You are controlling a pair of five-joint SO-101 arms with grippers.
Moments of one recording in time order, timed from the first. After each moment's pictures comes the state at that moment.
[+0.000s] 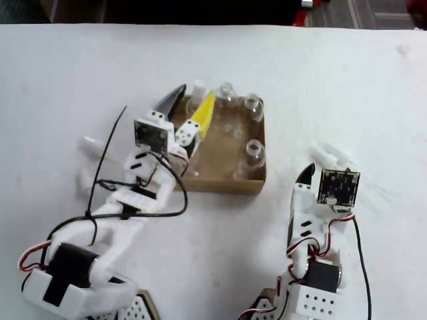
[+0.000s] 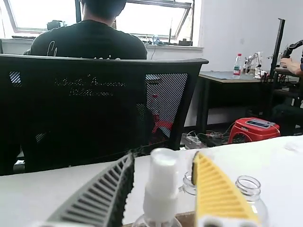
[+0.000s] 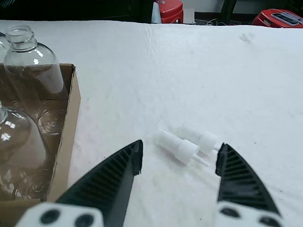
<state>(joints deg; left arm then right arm) 13.8 -7.5 65.3 -52.9 4.5 9.8 -103.0 96.4 37.2 8.7</state>
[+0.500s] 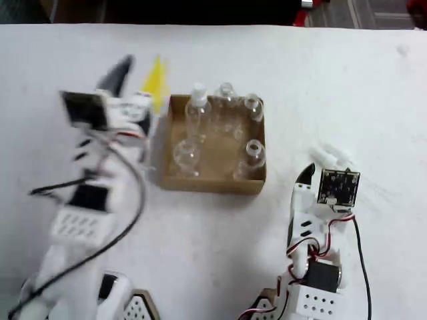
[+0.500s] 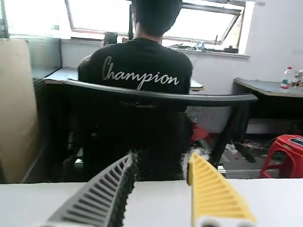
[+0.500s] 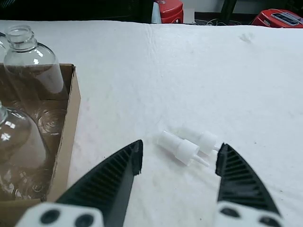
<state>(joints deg) 2.4 -49.3 52.2 5.4 6.5 9.8 -103.0 96.4 37.2 8.7</state>
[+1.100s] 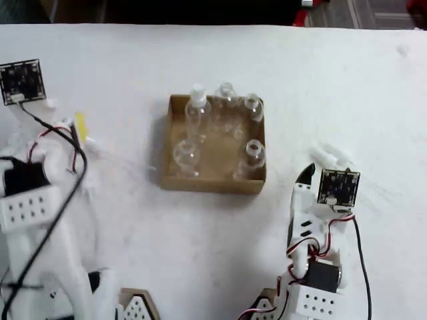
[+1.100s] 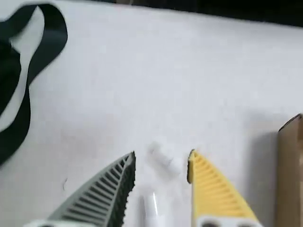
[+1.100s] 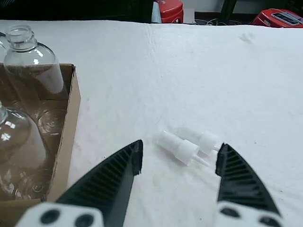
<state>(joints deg) -22.7 -38.4 36.2 52.1 -1.5 9.8 -103.0 96.4 37.2 8.7</state>
